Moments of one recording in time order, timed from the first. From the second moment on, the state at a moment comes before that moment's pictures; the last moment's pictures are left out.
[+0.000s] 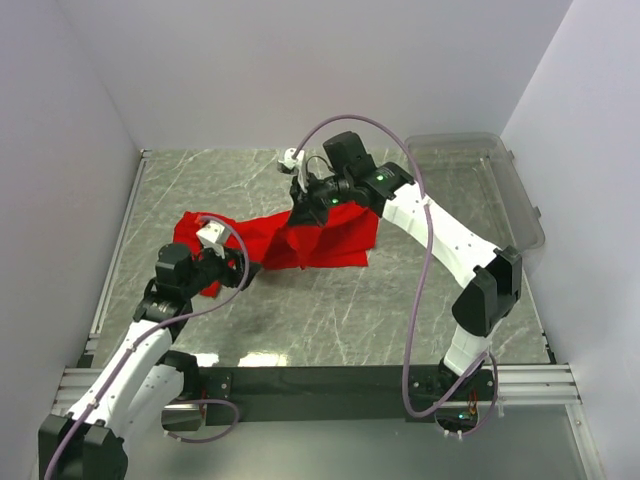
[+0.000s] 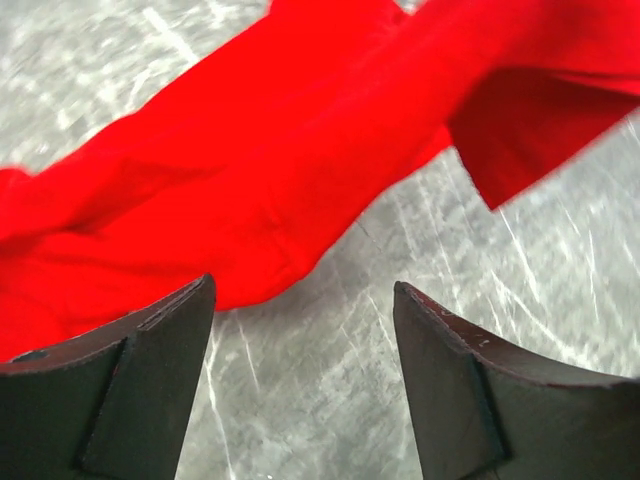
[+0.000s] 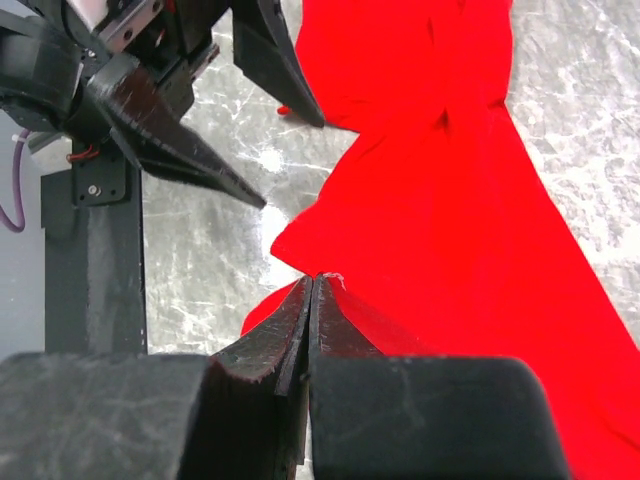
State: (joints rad) left arm -0.21 0.73 0.41 0.01 0.44 -0.10; right arm 0.68 1.74 1.76 -0.70 -0.70 -0.35
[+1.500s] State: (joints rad) left arm -0.27 1.01 0.45 0.23 0.49 0.14; right arm 0.60 2.01 2.06 -0.61 -0.83 -0.01
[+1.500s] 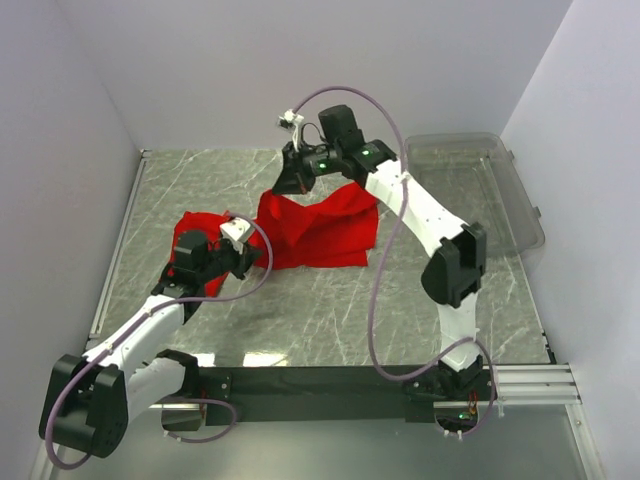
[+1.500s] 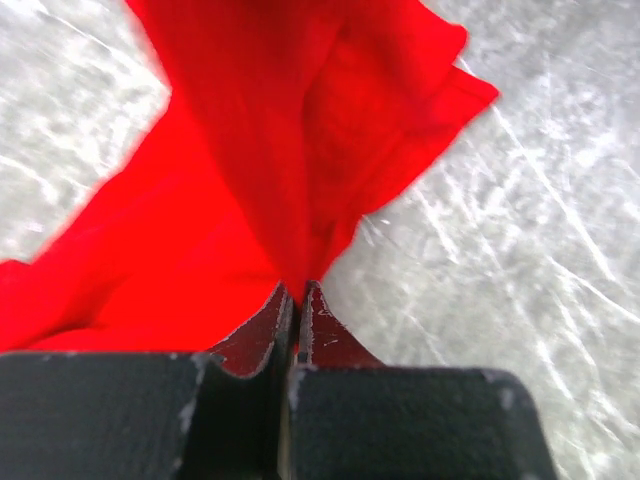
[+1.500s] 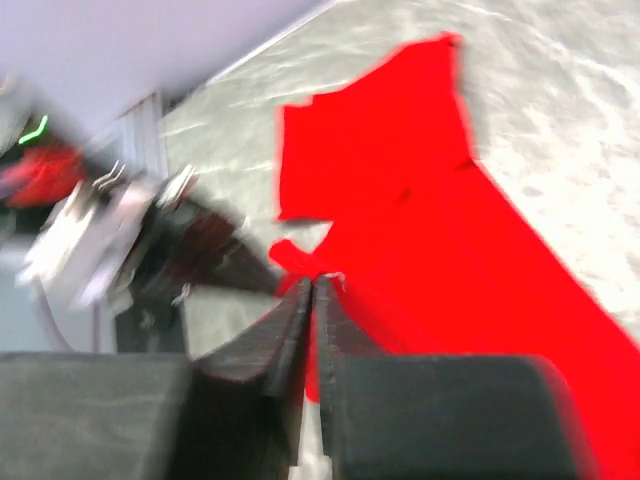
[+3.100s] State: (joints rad) left arm -0.16 0.56 0.59 -0.24 0.12 -0.09; right arm 0.25 1.96 1.64 -0.74 -0.43 -1.07
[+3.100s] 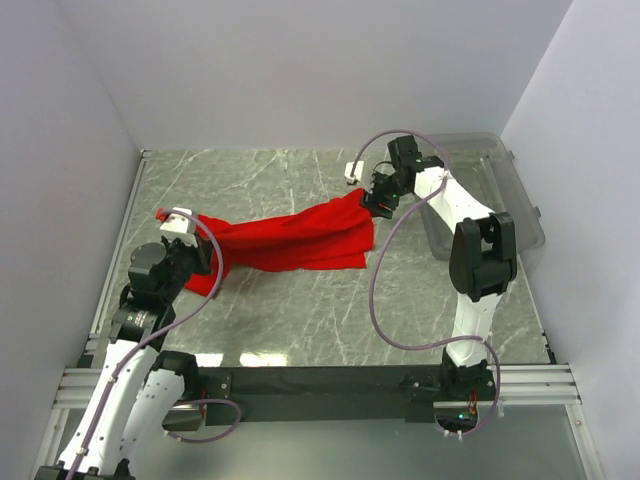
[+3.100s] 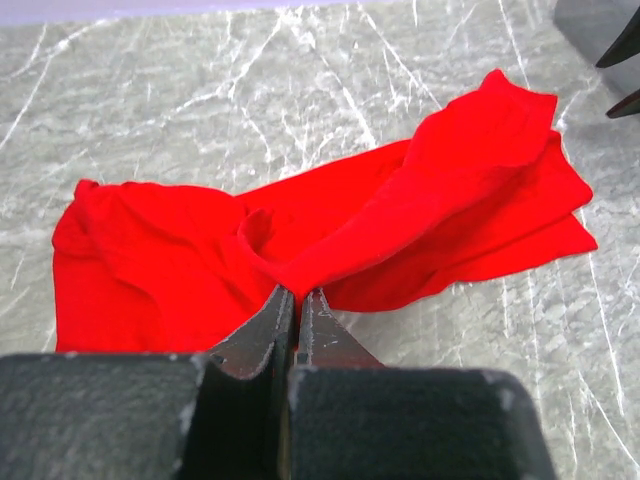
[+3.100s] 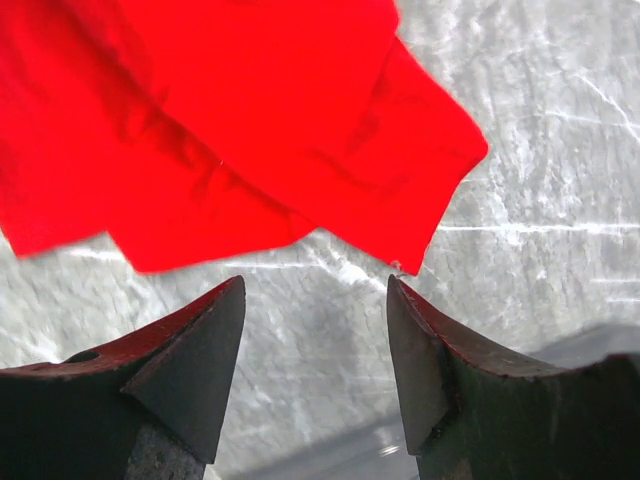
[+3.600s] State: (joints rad) left arm -0.16 0.59 0.62 -0.31 0.12 -0.09; right arm 0.24 2.14 1.71 -0.76 -0.30 -1.23
